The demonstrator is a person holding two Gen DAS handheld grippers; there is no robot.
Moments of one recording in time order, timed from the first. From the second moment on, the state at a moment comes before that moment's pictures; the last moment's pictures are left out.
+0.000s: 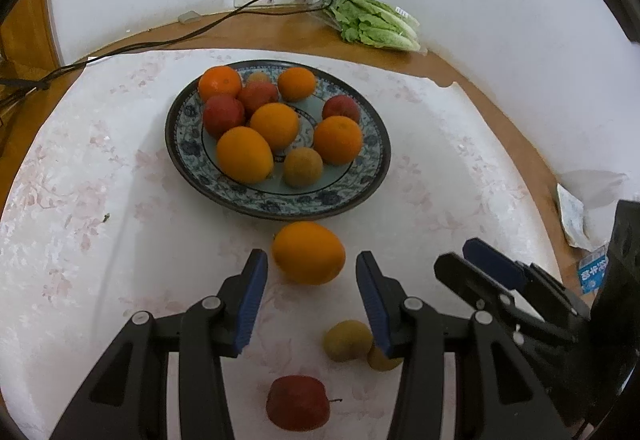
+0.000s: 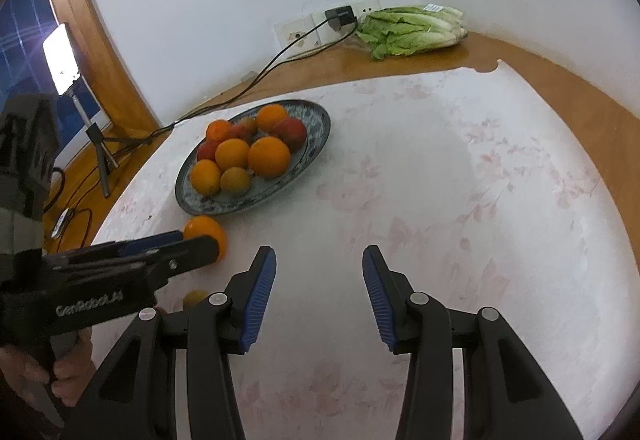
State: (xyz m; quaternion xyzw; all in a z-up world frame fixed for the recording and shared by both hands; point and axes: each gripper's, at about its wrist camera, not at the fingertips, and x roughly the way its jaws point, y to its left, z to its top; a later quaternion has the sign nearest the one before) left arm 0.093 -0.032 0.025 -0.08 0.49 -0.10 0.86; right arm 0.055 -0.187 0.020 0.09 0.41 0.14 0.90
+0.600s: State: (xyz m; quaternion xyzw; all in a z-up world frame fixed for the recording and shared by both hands) left arm 0.088 -0.031 0.023 -0.06 0.48 -0.08 0.87; right arm 0.050 -0.179 0.015 0.09 0.41 0.16 0.89
